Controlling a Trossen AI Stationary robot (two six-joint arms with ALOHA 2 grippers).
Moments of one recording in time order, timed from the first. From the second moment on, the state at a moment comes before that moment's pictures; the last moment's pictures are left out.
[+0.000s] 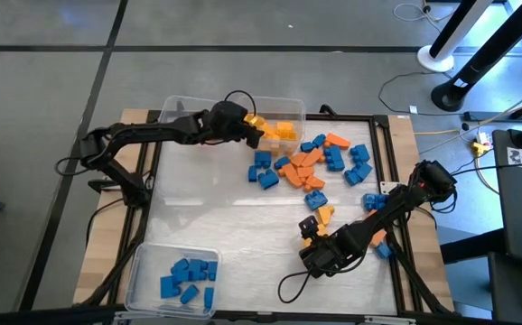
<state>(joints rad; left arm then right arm) 0.41 1.55 1.09 -0.10 -0.06 -0.56 0.61 1.75 1.19 -0.77 0.30 -0.01</state>
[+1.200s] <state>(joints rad) 0.34 1.41 1.09 -0.17 0.03 -0.23 0.59 1.75 1.19 -0.77 0.23 -0.04</state>
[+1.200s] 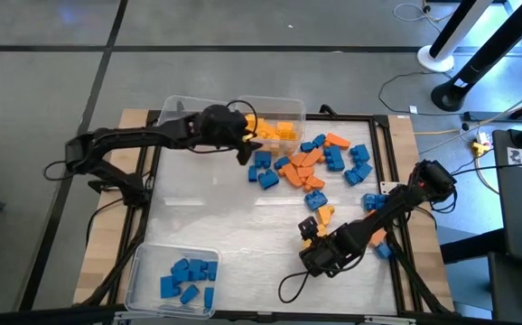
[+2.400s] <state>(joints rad) -0.11 1.28 1.09 -0.55 0.02 -0.16 0.47 1.80 1.05 -0.56 0.03 -0.32</state>
